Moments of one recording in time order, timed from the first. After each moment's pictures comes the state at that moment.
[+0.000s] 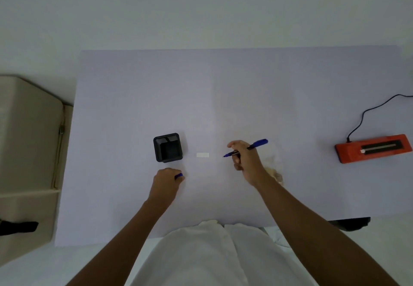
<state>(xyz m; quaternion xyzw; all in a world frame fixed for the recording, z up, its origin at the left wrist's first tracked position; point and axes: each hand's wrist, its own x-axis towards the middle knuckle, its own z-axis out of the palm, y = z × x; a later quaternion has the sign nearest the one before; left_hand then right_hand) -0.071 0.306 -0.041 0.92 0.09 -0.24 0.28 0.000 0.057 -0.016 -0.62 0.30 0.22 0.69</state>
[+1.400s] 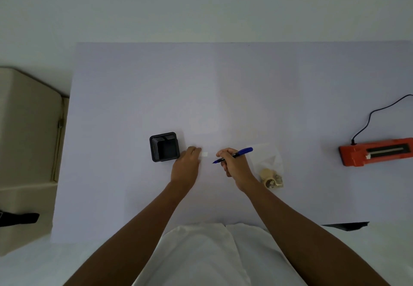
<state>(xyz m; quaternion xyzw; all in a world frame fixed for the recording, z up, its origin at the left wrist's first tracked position) -0.029 0.247 -0.075 0.96 -0.02 -0.15 0.22 -0.009 0.076 -0.038 -0.68 0.28 0.27 0.62</state>
